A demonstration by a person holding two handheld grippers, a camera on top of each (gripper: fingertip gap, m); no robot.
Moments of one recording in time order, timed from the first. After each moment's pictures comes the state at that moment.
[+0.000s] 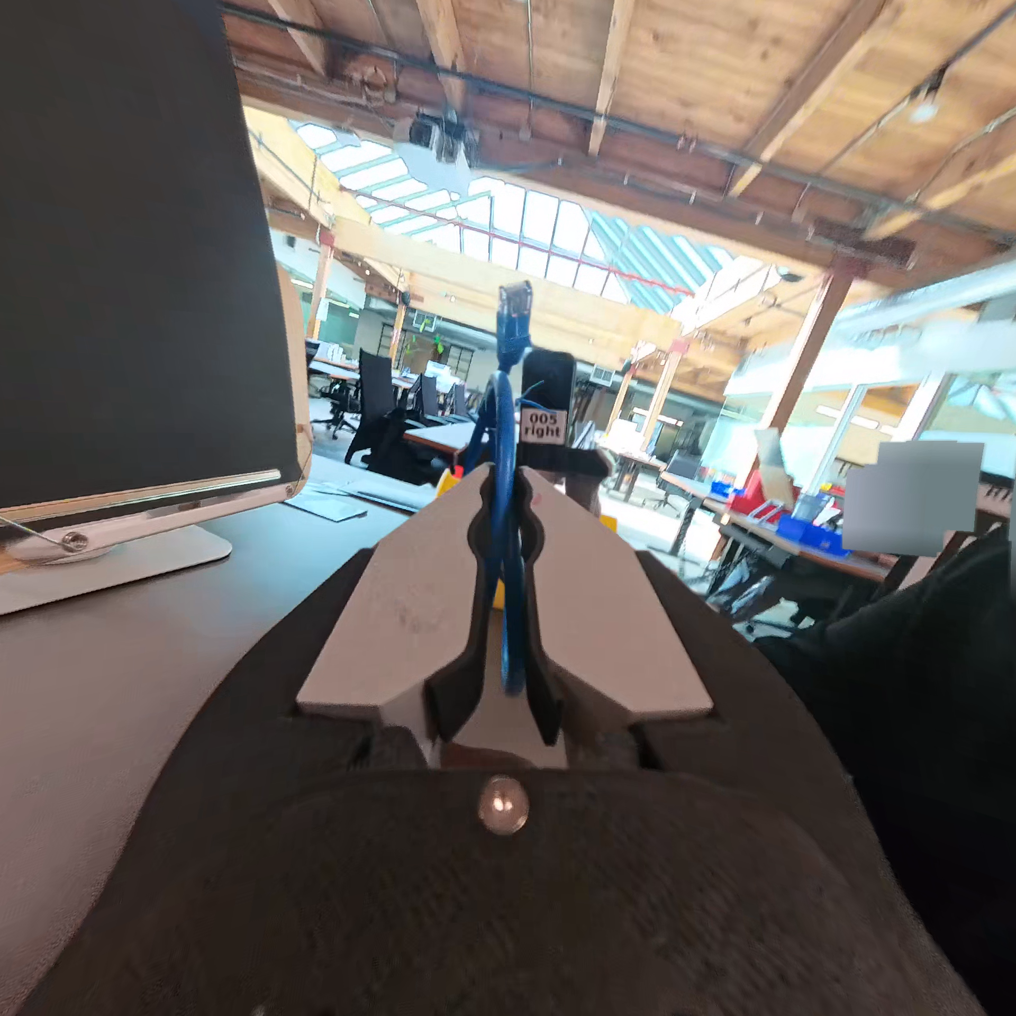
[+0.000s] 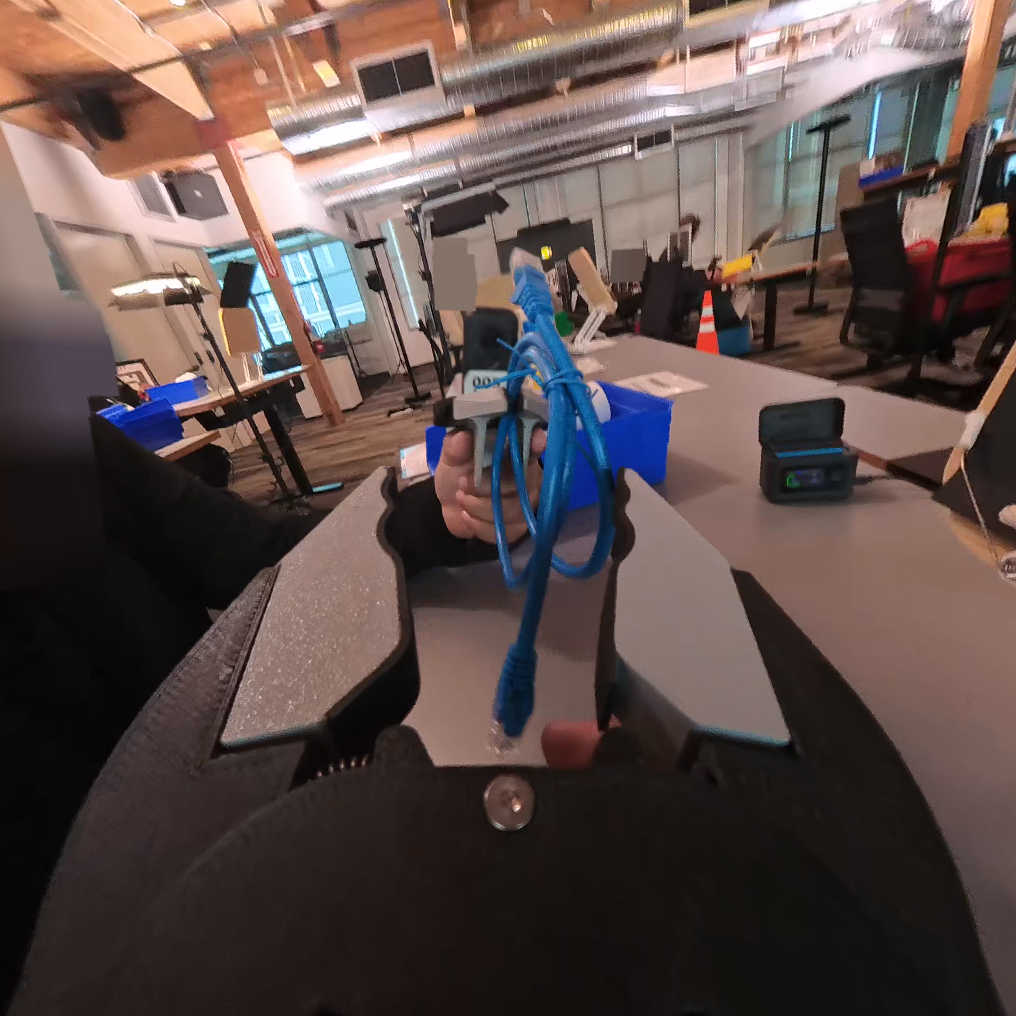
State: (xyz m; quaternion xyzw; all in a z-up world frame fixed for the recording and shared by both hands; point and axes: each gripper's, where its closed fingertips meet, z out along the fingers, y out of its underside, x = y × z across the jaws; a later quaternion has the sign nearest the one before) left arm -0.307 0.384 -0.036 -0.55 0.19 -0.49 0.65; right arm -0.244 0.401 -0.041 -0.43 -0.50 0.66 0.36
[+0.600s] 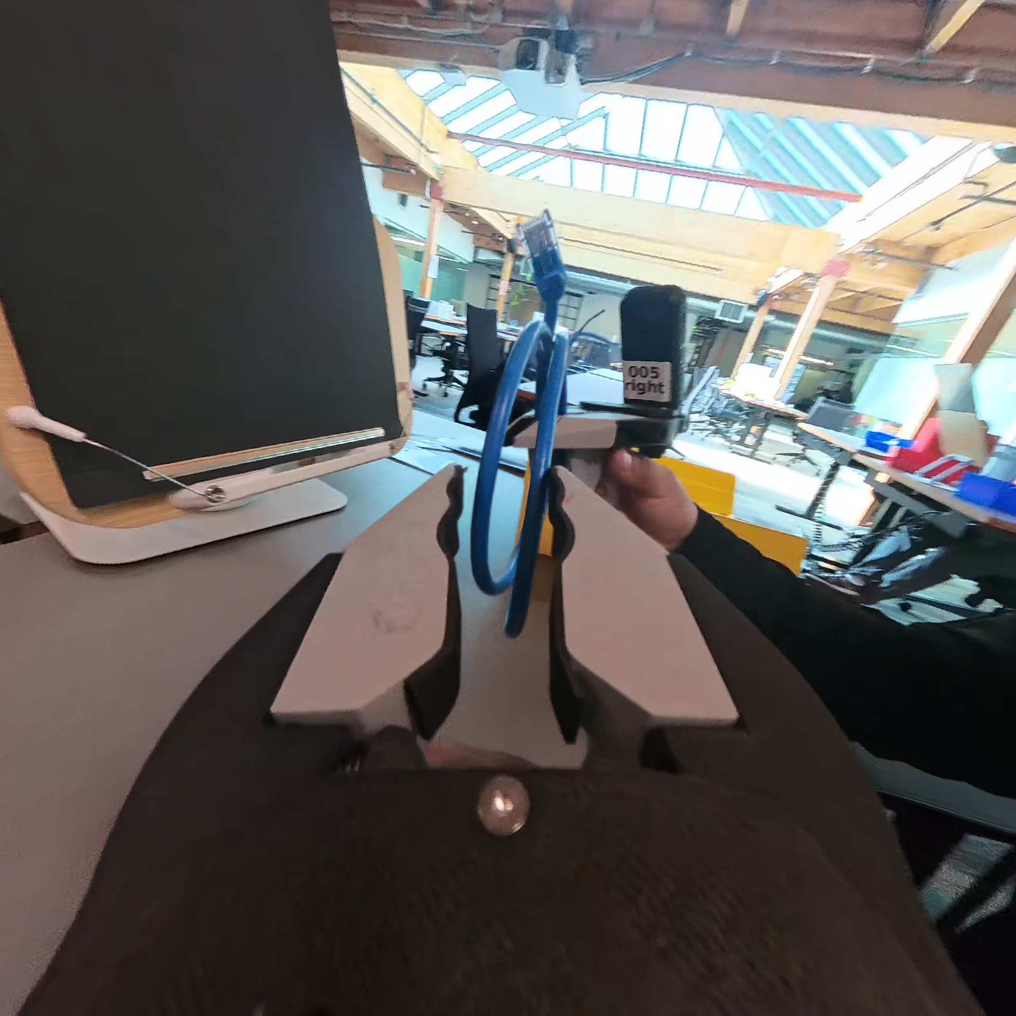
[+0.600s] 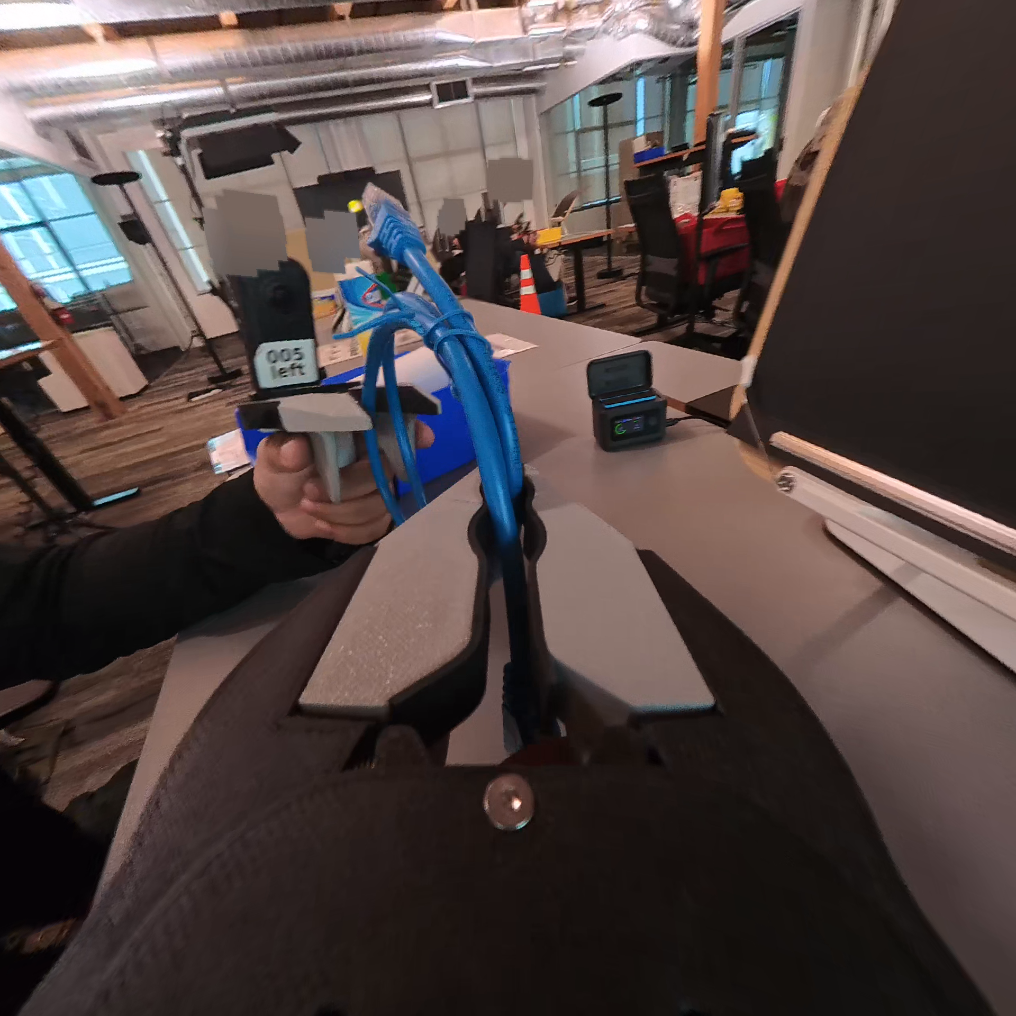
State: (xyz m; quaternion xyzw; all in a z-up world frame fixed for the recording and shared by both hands) left arm -0.310 0.408 -0.061 -0.62 0.18 -0.37 0.67; right arm -0.269 0.449 -0.068 -0.54 -0.46 0.54 0.45
